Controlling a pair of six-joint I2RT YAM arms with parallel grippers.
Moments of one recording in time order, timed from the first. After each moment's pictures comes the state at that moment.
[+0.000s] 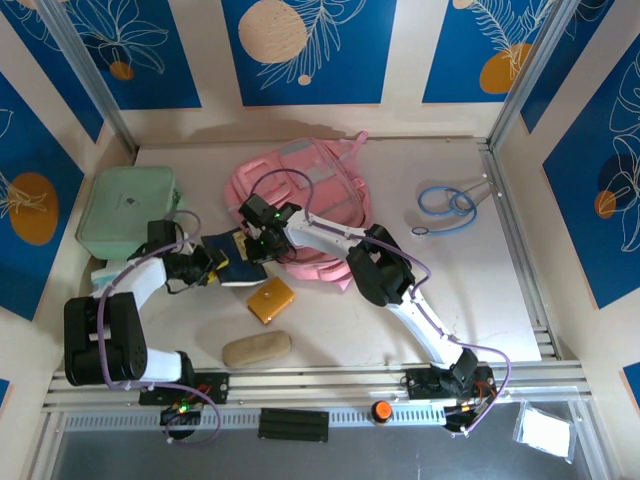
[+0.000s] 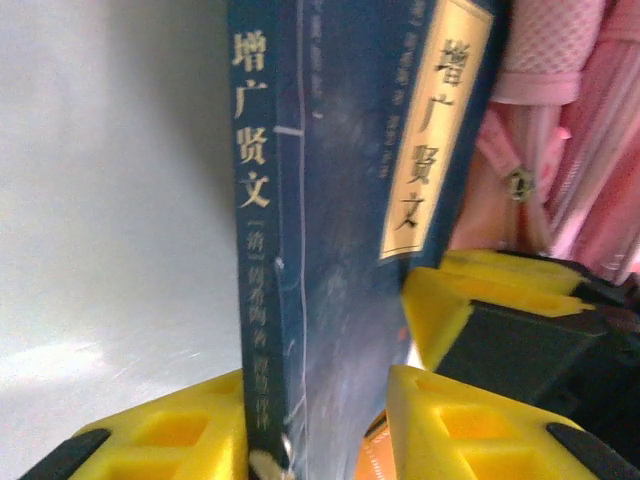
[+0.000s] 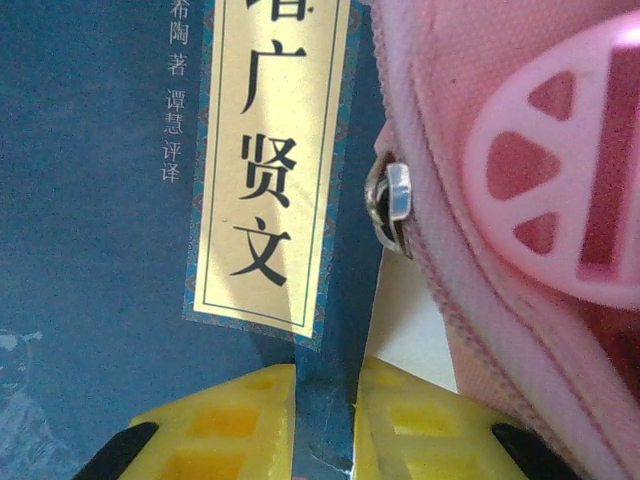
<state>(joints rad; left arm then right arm) 0.11 1.38 0.65 -0.37 0.61 -0.70 0.91 2.44 2.06 -0.79 -0.18 0.45</state>
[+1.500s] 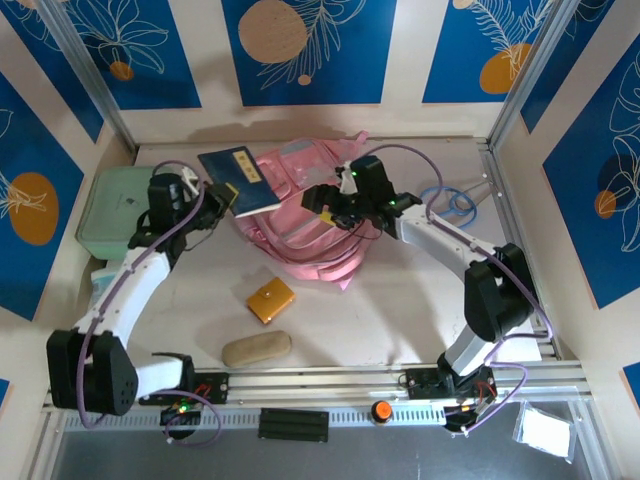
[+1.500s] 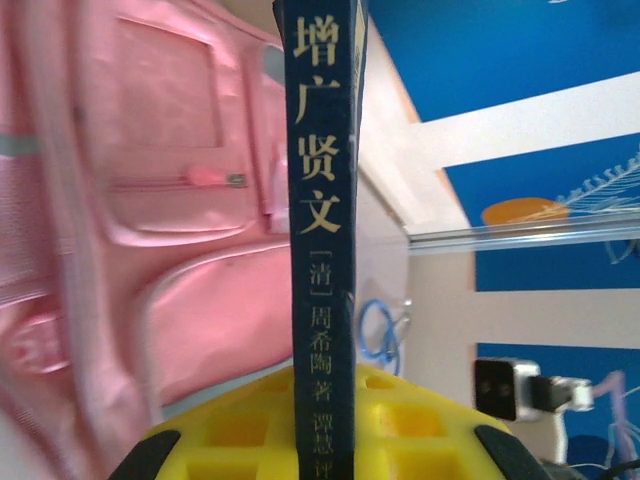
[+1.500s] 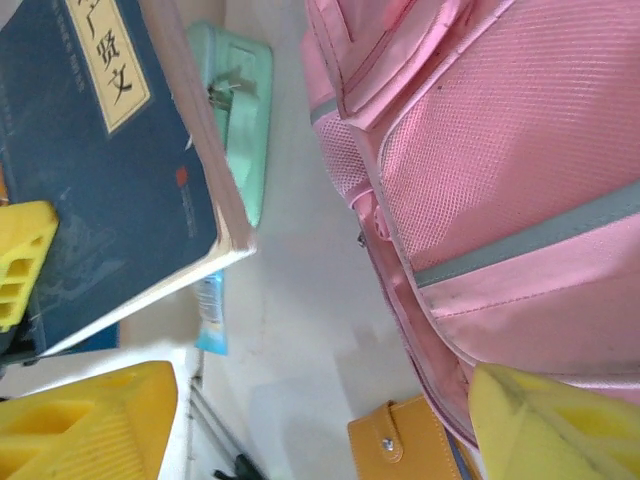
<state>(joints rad) -0.14 1.24 0.91 -0.07 0.44 -1.06 0.53 1.63 1.21 -0.20 -0.53 0.90</state>
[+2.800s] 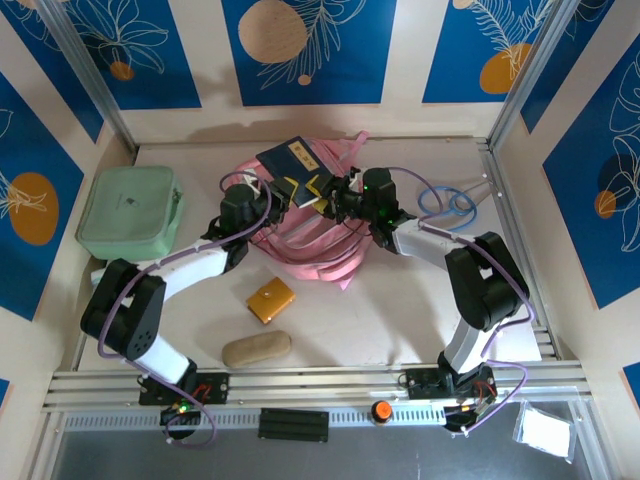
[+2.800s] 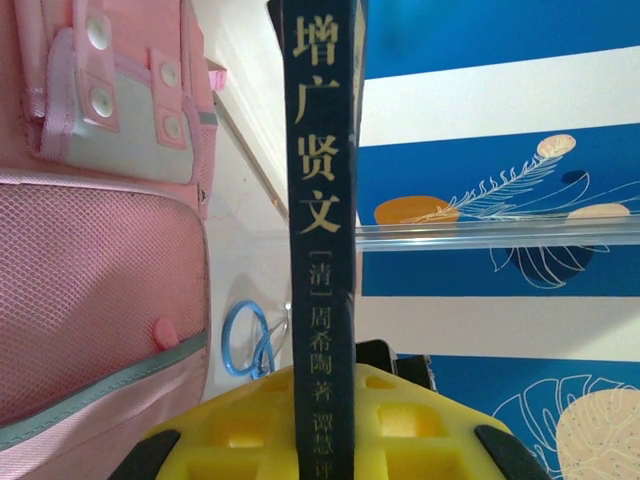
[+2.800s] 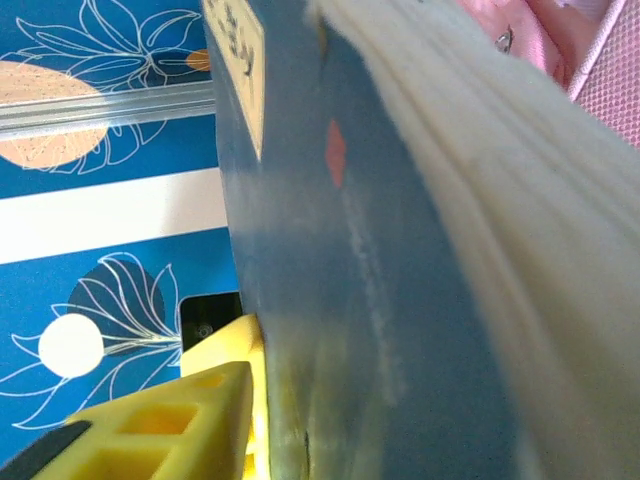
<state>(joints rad) -0.50 1.56 0.87 0.55 0.15 -1.42 0.49 1.72 1.02 0.50 -0.52 1.54</state>
